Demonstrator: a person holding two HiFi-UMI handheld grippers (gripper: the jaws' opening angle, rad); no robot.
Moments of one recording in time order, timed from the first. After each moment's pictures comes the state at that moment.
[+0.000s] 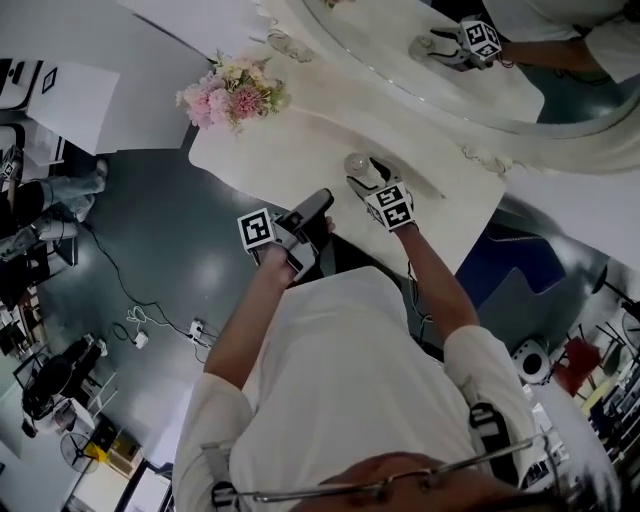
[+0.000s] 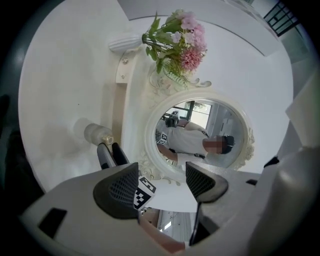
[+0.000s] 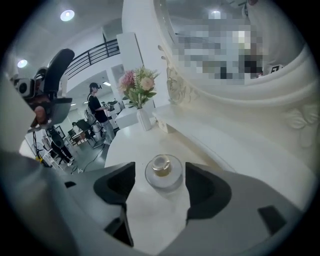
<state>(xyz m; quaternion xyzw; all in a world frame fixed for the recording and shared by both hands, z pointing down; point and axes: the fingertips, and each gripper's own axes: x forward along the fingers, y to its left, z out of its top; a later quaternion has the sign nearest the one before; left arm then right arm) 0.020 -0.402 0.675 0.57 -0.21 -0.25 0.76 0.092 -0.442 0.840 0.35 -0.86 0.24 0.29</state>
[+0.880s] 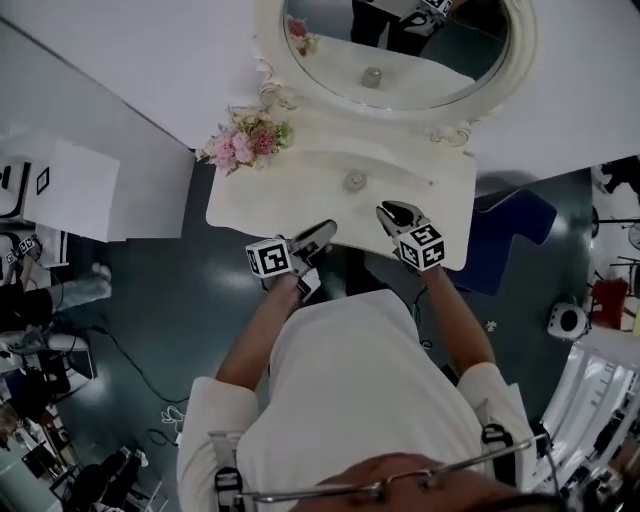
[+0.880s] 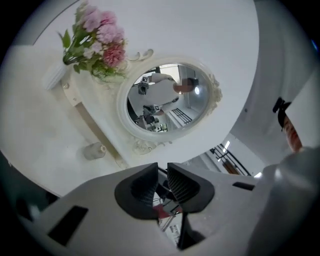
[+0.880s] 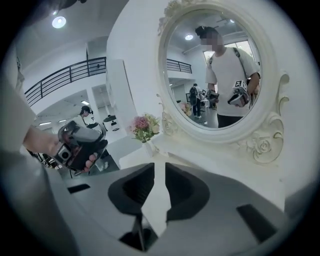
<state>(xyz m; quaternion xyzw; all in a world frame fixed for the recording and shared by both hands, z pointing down) -0.046 -0.353 0.629 0.80 -0.08 -0.06 0.59 0.081 -0.351 0.670 0.51 -0.80 0.24 0.19</state>
